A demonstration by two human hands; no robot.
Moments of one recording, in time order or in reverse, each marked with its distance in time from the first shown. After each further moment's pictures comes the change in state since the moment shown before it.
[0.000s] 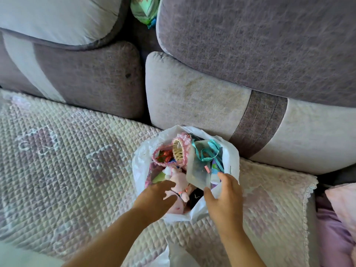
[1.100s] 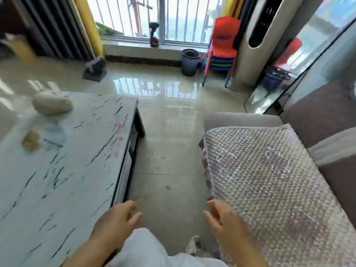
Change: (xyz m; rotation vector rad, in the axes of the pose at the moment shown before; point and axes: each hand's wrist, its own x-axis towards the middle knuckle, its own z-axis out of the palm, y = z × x) left_hand -0.649 -0.422 0.012 -0.514 0.900 -0.965; right_hand -0.514 -0.316 0.221 -0.297 -0.905 -1.330
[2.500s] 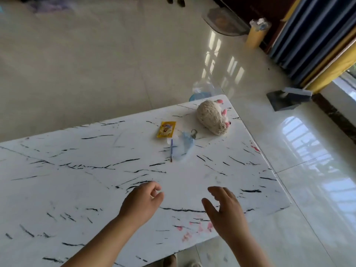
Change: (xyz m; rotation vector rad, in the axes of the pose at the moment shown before) left_hand 0.290 -0.206 -0.182 -0.708 0.583 -0.915; right_hand 0.499 -0.379 0.238 -0.194 -0.716 -0.892
